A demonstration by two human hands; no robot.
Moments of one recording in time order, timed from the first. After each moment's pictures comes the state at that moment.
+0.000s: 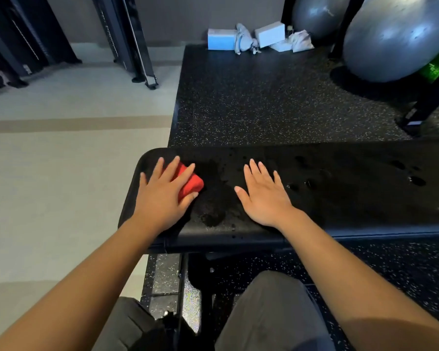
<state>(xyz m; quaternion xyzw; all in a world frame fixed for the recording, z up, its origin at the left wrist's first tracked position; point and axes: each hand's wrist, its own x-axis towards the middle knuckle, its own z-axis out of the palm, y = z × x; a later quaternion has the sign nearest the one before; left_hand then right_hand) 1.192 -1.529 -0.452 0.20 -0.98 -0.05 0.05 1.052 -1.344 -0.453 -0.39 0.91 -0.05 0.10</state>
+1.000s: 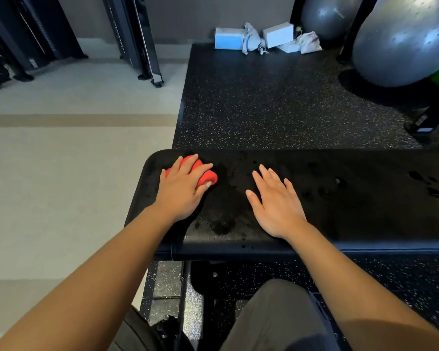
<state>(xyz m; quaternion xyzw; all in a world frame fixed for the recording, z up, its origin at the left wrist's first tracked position) 1.156 -1.541 -0.457 0.20 -0.97 -0.14 0.06 1.054 -1.346 -0.454 -0.38 0.92 -0.09 0.07</state>
